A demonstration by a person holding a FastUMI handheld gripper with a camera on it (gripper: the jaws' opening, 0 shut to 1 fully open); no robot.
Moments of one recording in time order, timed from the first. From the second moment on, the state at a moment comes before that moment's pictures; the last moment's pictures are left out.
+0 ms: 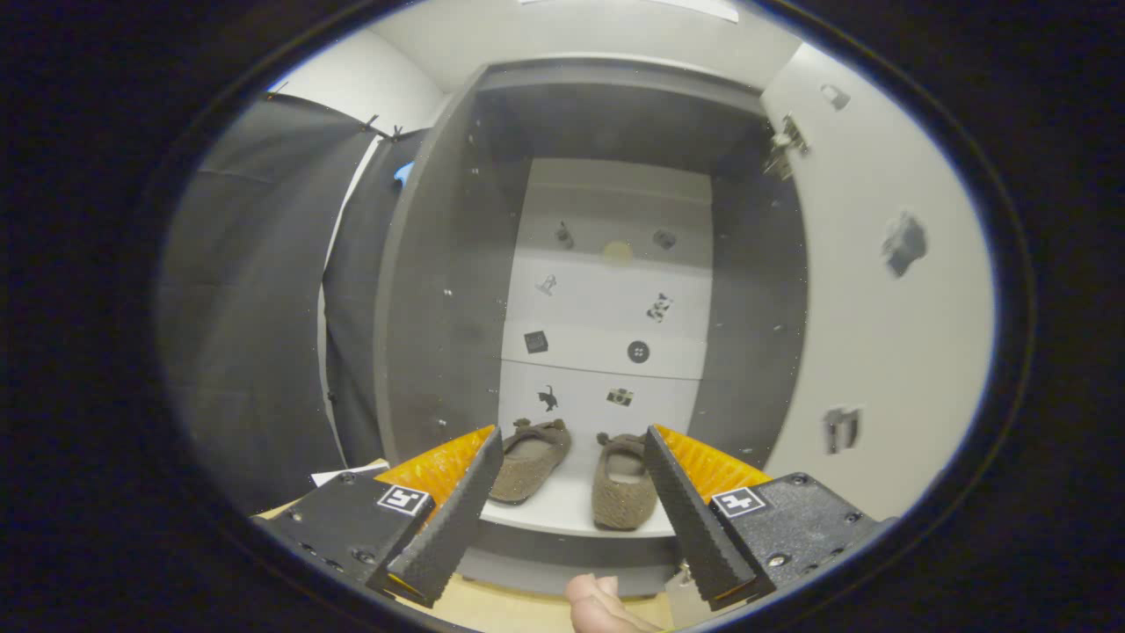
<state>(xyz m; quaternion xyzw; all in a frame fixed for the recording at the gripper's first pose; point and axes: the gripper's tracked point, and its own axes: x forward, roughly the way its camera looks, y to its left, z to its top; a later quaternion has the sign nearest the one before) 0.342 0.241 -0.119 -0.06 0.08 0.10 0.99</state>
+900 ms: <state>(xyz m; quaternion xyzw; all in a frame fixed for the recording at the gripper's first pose) 0.020 0.032 -0.020 -0.02 0.02 0.06 1.00</state>
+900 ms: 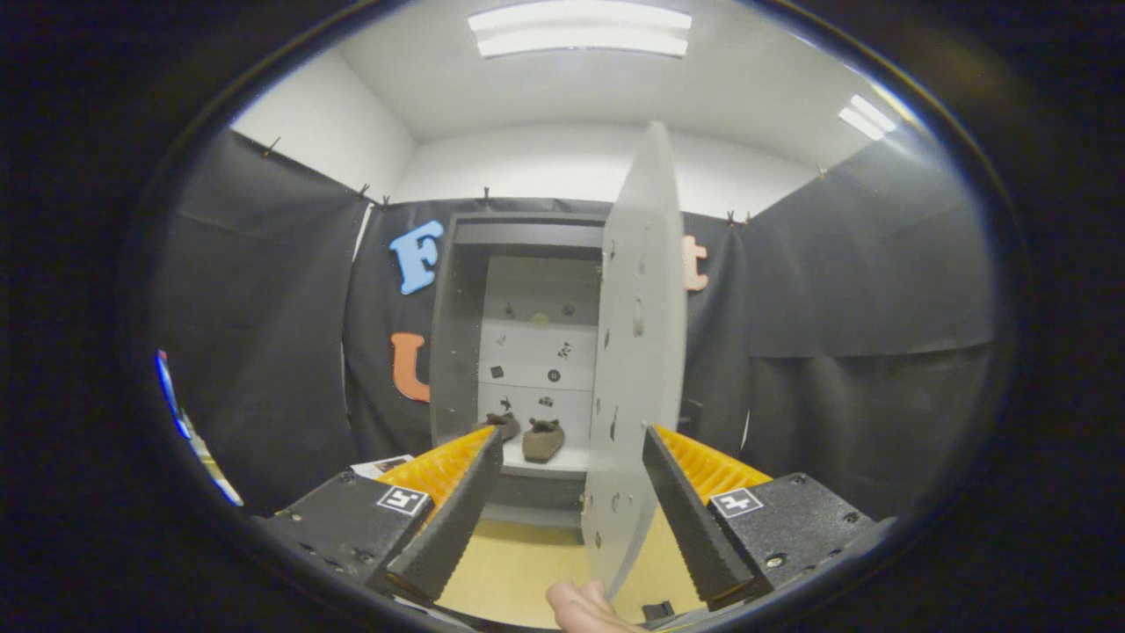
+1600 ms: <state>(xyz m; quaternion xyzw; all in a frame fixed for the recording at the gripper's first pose) 0.083 -0.162 -0.067 -0.03 0.04 -0.06 1.00</state>
